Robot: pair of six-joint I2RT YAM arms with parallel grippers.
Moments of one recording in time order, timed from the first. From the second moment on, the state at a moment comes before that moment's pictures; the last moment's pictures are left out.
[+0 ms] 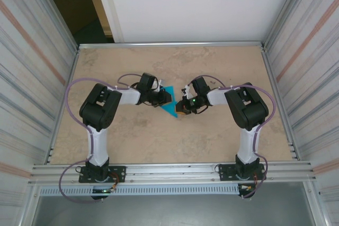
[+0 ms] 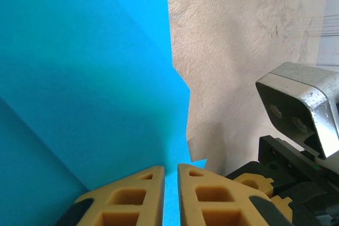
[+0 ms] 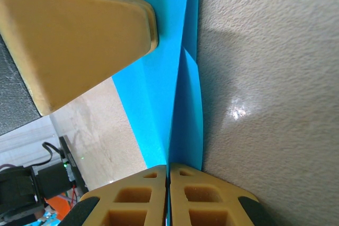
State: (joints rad) left arm -0.48 2.02 1.10 0.05 0.63 -0.71; right arm 0.47 1.98 1.00 -0.12 -0.79 0.57
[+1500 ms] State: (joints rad) left arm -0.48 2.04 1.14 -0.02 0.62 -0.71; right arm 0.47 1.92 1.01 -0.26 -0.78 0.55
